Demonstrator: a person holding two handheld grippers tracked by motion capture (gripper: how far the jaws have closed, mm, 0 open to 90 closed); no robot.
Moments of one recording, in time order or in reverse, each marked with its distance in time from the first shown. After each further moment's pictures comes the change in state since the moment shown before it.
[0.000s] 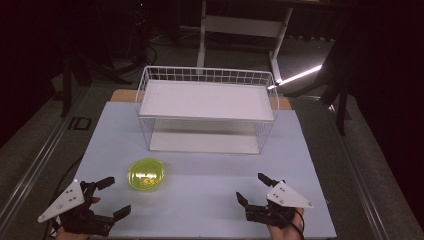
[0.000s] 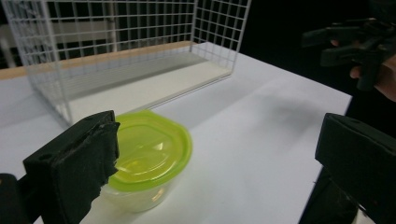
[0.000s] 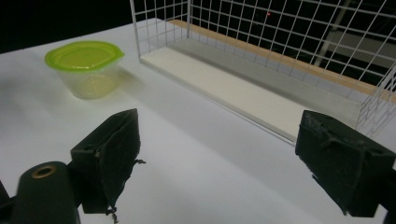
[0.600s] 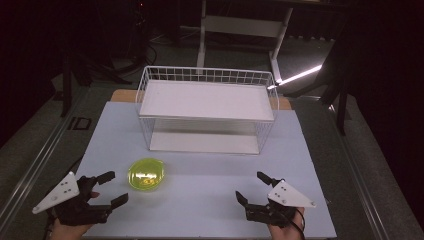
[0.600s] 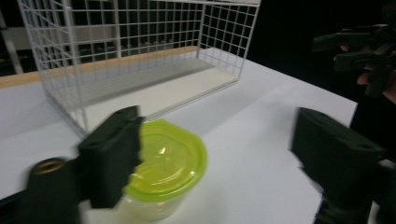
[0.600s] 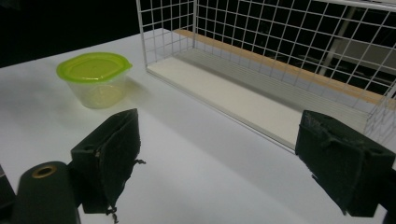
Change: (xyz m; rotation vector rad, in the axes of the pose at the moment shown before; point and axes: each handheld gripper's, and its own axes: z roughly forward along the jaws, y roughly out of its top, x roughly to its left) left arm 0.020 0.009 -0.004 -0.017 0.023 -0.006; right arm 0.000 0.006 -0.001 -0.028 0.028 0.009
